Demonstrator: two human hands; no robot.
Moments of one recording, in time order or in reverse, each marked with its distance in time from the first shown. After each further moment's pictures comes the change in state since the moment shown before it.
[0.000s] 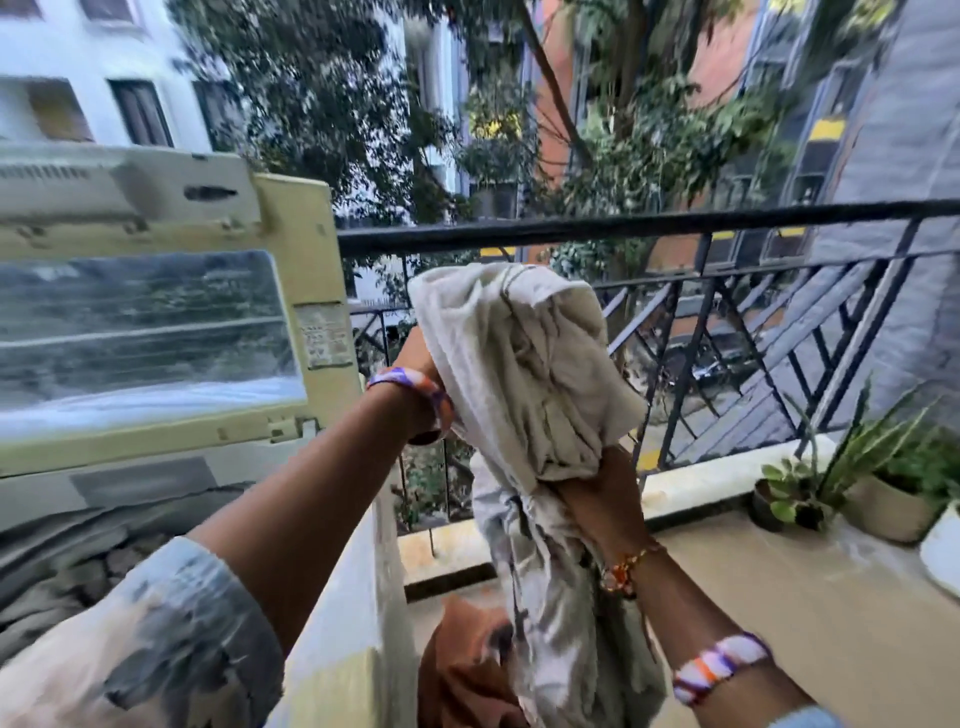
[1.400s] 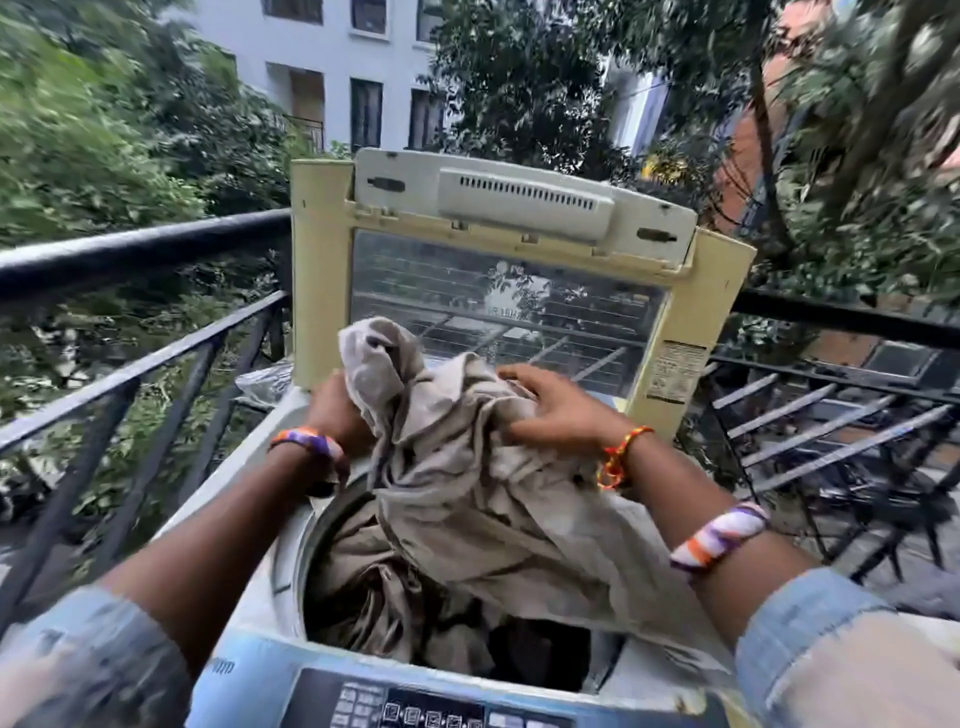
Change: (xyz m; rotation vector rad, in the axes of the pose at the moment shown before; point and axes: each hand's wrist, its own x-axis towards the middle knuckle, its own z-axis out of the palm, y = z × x) left_hand -0.111 0.013 -0.439 1.122 0.682 0.127; right_hand -0.045 -0.176 0.367 -0.665 -1.010 -0.372
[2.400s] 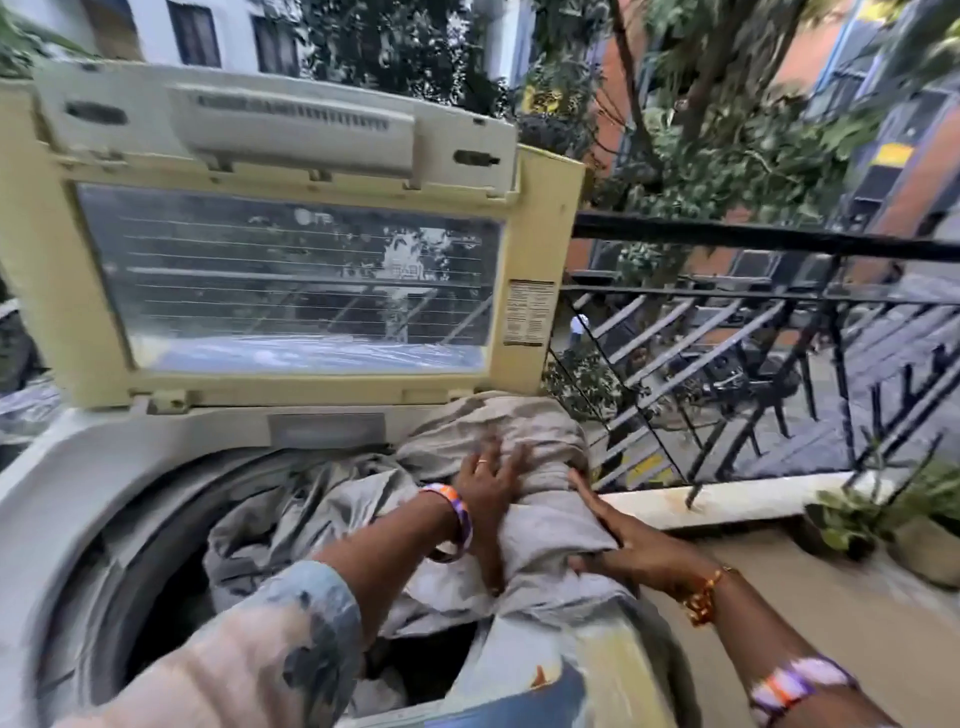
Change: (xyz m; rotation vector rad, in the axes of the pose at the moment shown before) left_hand -0.032 0.146 0.194 0.420 -0.708 0.739; right_hand -0.169 0.177 0.023 0.449 -0.102 0.449
